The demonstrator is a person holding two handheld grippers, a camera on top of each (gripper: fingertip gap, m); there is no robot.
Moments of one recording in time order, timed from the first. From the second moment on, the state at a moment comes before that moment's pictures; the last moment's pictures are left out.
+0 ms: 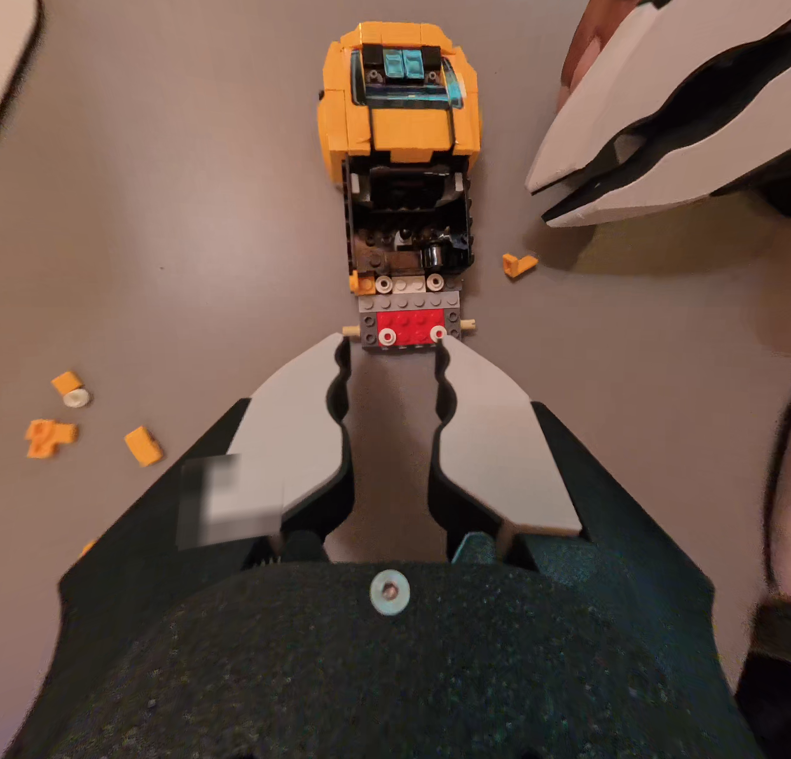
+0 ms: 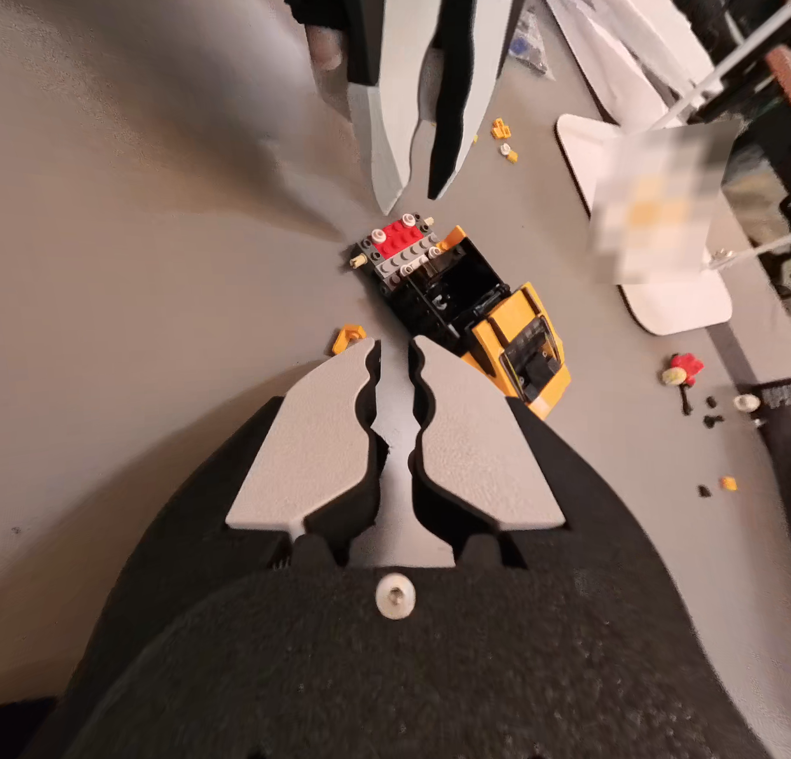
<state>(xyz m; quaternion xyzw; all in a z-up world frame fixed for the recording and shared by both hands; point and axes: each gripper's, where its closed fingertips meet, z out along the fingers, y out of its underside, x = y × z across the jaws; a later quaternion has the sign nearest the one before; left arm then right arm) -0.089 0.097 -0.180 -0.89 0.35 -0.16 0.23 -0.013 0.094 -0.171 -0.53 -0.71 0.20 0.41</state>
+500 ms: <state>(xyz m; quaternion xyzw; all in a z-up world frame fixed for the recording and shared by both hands) -0.027 0.027 -0.178 -0.77 0.49 -0.33 0.23 -0.014 0.136 -0.170 -0.62 -0.64 0.29 0.34</state>
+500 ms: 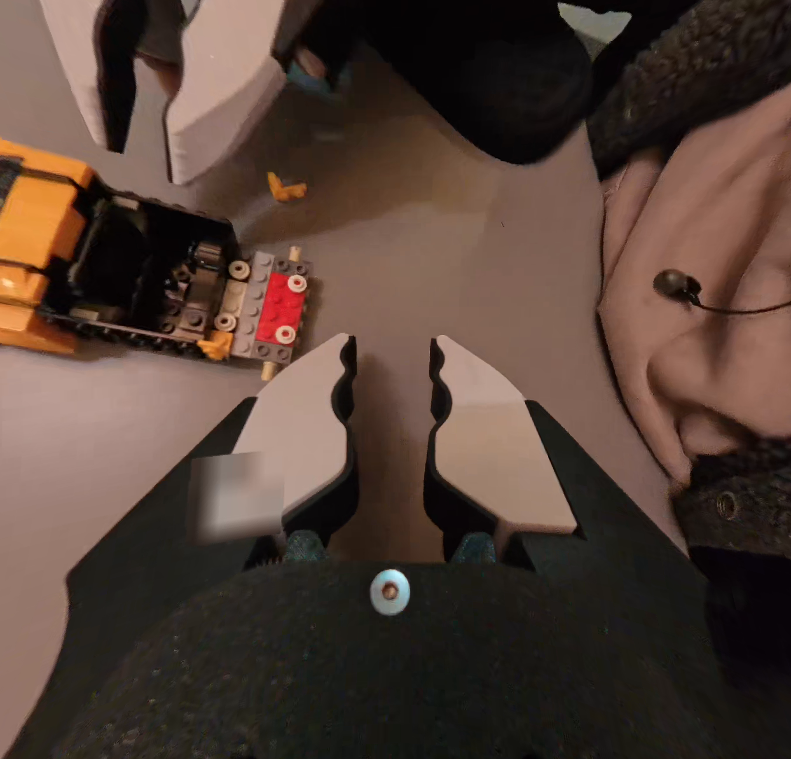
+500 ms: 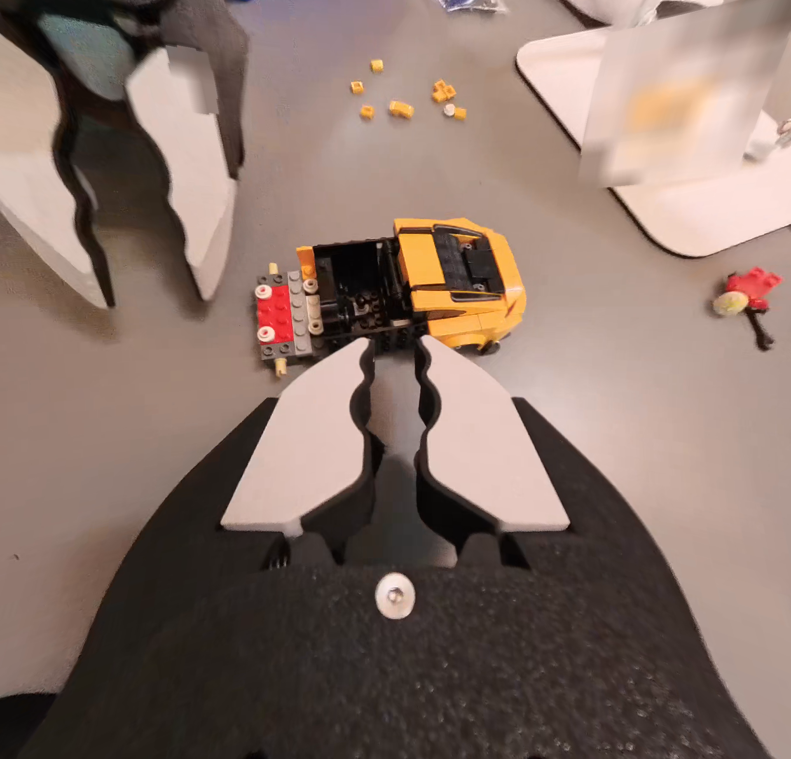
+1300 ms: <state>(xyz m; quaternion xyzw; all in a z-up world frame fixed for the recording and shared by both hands) -0.054 0.146 -0.191 -0.77 0.55 -0.30 0.14 0.039 0.103 -0.195 -0.72 -0.61 0.19 0.25</state>
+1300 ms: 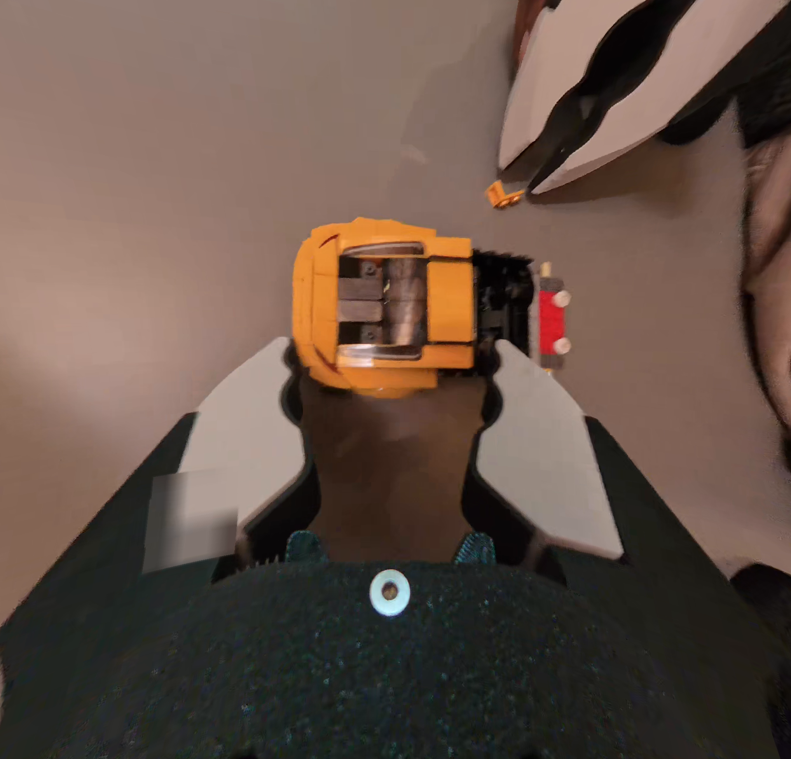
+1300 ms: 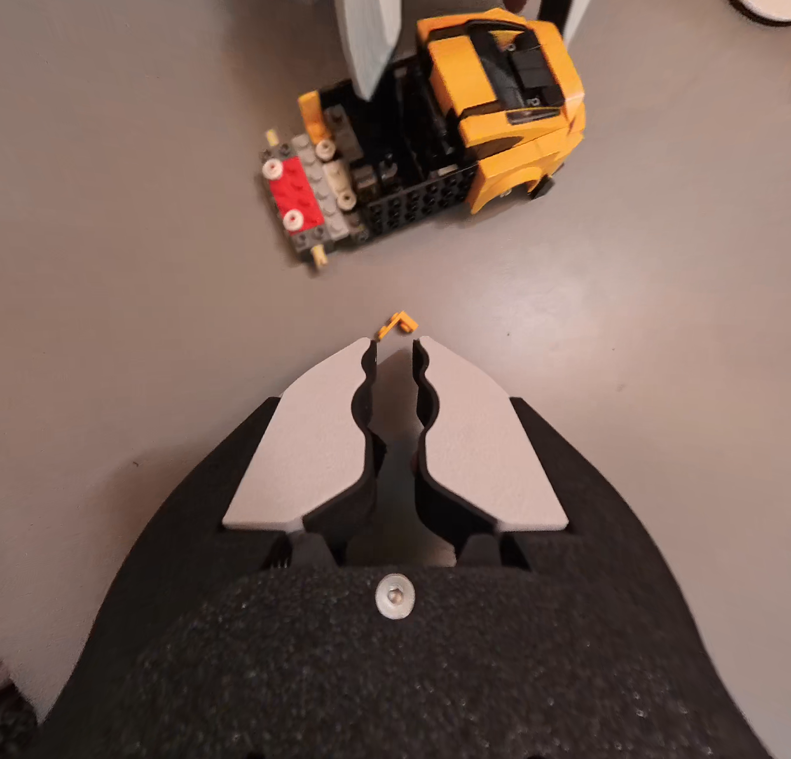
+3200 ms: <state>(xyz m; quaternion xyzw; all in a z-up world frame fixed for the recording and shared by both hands) 0.003 0.010 -0.073 -0.62 0.42 -0.34 0.57 -0.004 0.009 -0.070 -0.49 -0.63 0.47 0.37</state>
